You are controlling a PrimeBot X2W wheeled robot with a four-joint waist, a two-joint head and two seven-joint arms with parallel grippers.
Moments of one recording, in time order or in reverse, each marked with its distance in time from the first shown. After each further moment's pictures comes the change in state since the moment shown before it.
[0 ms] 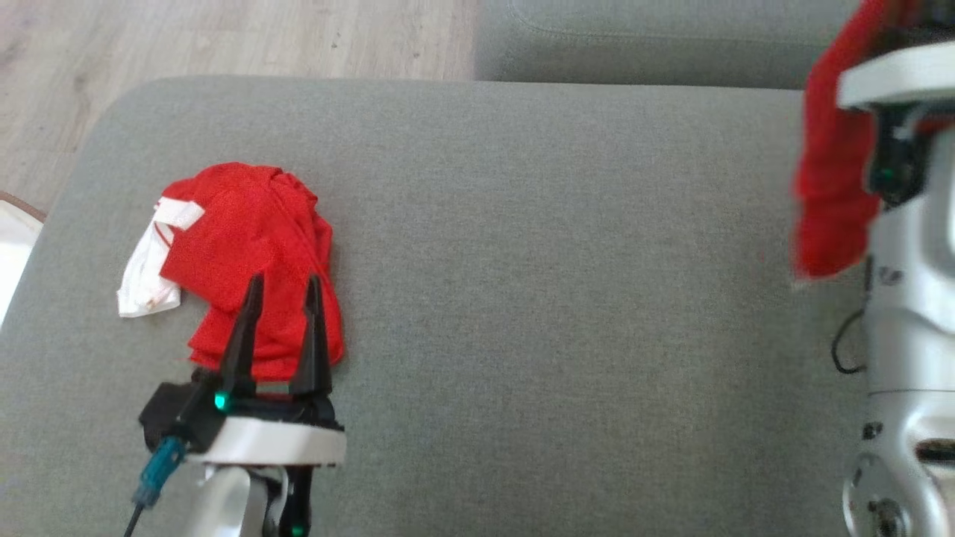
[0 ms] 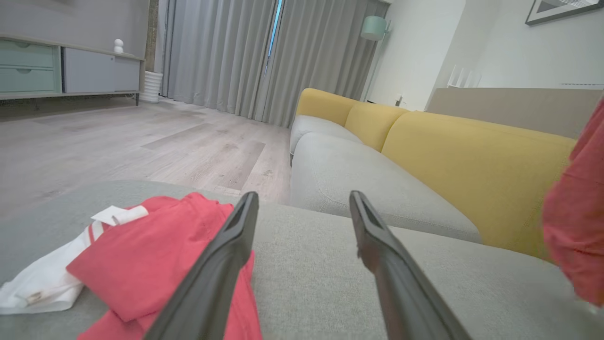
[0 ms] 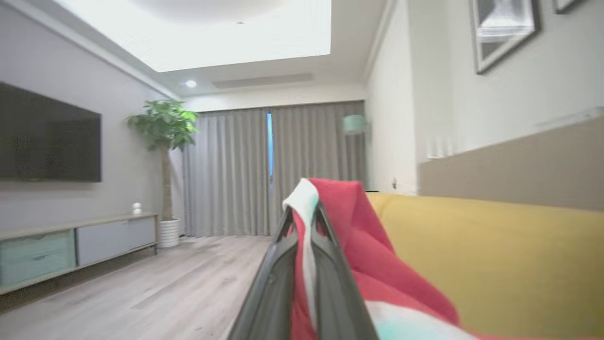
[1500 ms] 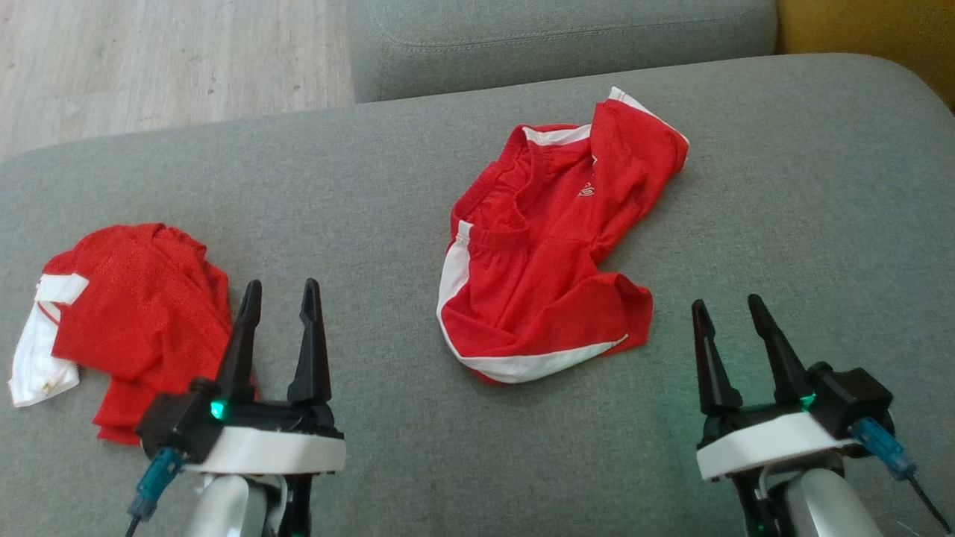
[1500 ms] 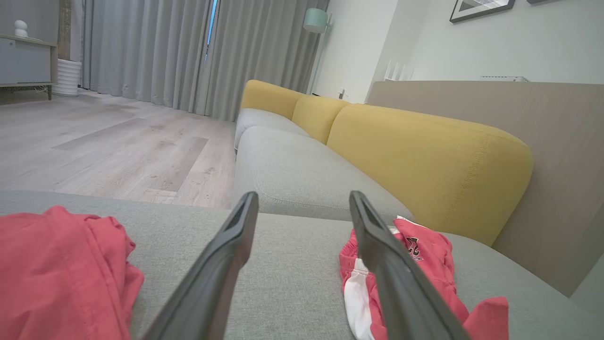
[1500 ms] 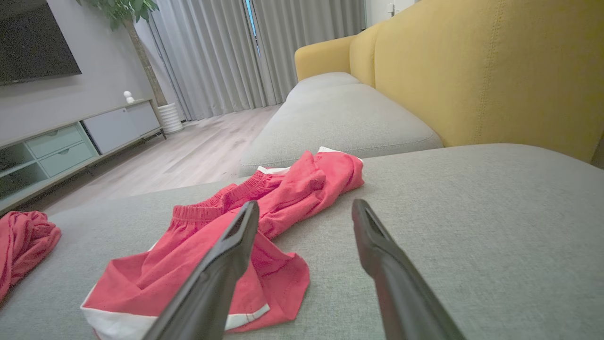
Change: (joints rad) left arm 0.032 -0.001 0.007 -0.040 -0.003 0.000 0.000; right arm 0.794 0.032 0.290 -0.271 0.220 0.000 0.006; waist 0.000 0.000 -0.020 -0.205
